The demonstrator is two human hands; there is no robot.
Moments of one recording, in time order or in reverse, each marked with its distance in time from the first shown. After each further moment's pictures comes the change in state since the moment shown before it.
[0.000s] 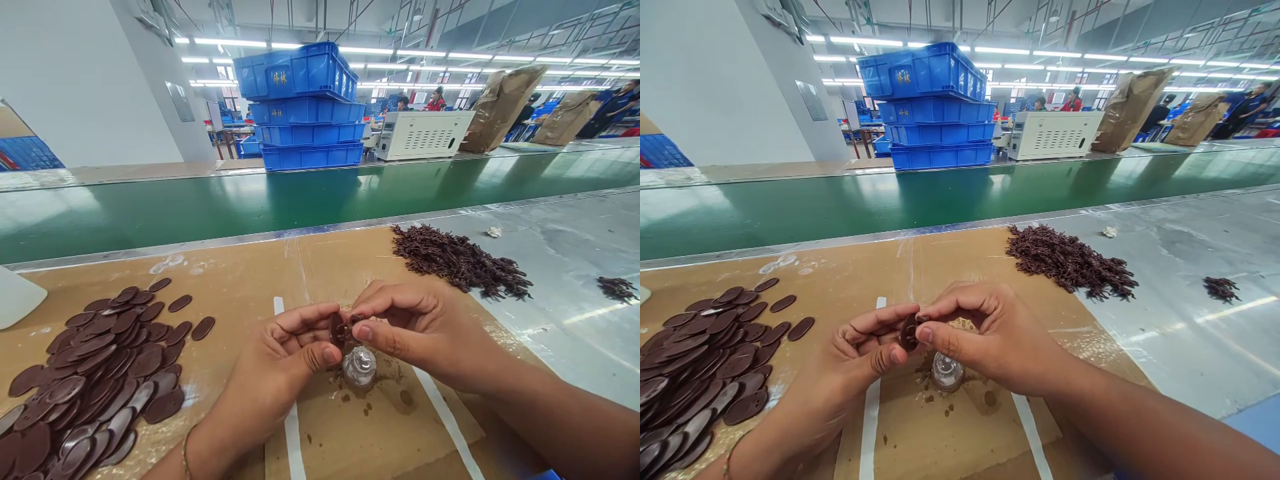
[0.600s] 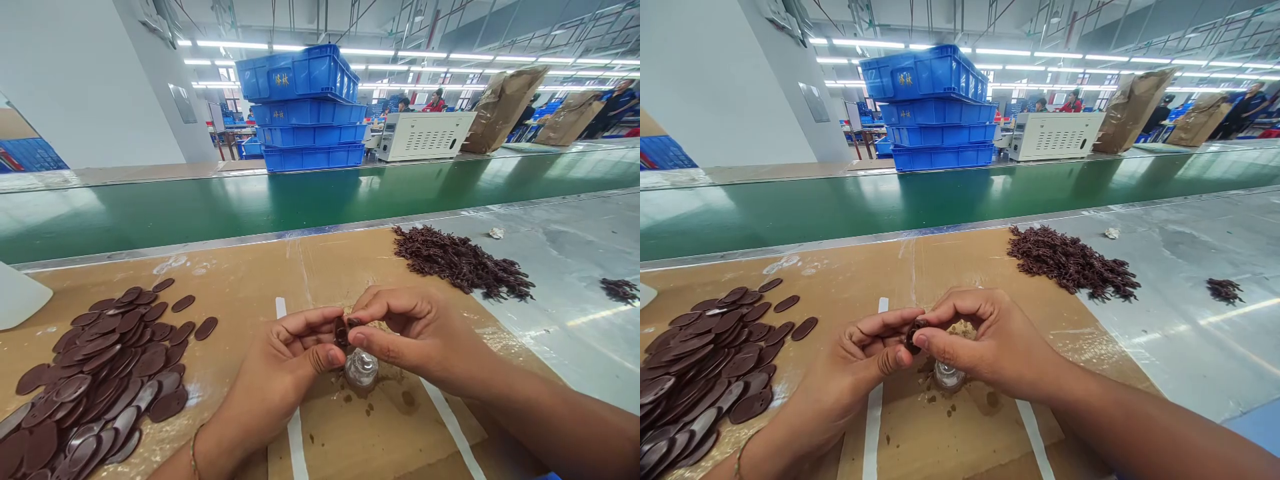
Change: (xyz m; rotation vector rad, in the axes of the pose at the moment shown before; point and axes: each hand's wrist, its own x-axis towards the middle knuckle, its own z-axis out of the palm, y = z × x) left_hand 0.000 -0.001 0.002 -0.057 -0.053 -0.003; right_hand -0.002 0.009 0.005 -0.012 -0.004 0.028
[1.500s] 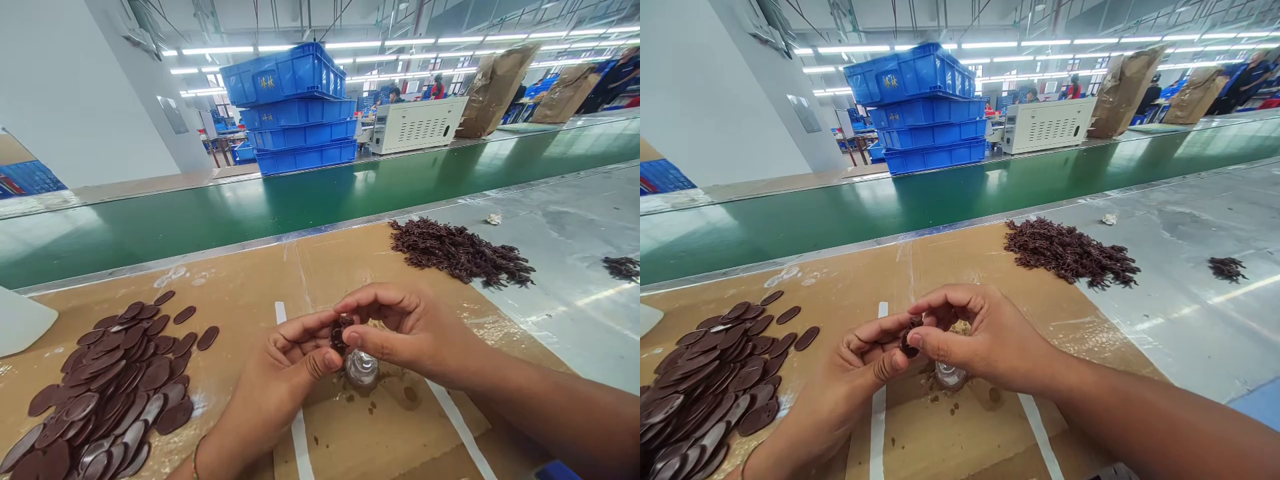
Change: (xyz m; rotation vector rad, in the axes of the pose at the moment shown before) left_hand -0.002 -0.002 -0.005 0.108 -0.050 0.042; right_hand 0.001 -0.001 0.003 0.084 0.013 0.122
